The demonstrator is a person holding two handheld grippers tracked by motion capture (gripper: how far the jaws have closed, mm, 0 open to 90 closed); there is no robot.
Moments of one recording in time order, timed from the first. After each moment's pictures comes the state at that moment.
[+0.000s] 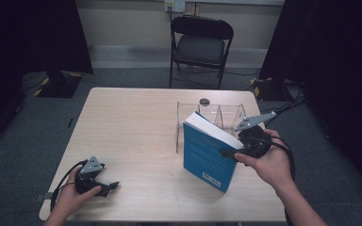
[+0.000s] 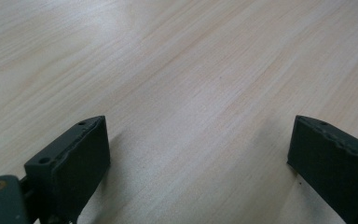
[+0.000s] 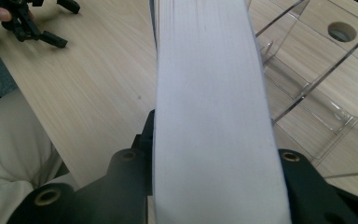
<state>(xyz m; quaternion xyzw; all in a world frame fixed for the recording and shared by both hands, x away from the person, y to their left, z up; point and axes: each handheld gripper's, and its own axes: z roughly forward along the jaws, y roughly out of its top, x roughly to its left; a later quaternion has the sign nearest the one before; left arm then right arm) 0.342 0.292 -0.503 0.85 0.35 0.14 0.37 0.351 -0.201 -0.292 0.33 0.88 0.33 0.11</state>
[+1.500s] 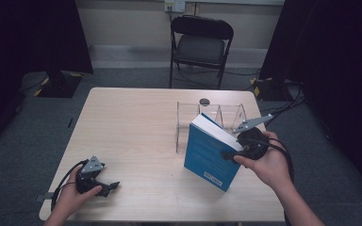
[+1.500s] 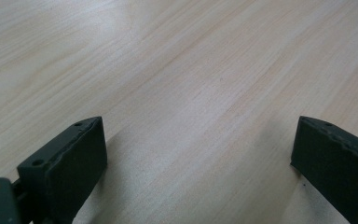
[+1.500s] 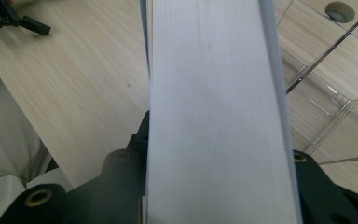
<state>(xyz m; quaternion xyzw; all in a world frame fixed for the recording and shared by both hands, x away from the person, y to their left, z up) 0.343 0.290 -0.503 0.85 0.35 0.14 0.36 0.354 -0.202 -0.304 0.35 0.88 0.30 0.11</state>
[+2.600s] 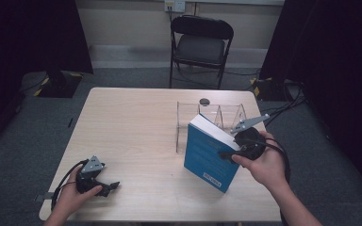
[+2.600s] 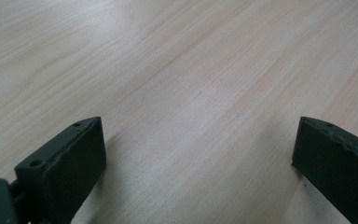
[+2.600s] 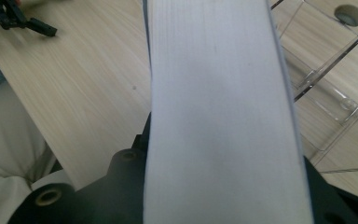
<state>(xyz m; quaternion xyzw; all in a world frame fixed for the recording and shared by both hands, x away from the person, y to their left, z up) 0.344 0.289 -0.503 0.85 0.35 0.14 0.36 0.356 -0.196 -0.304 0.34 0.88 0.31 0.10</state>
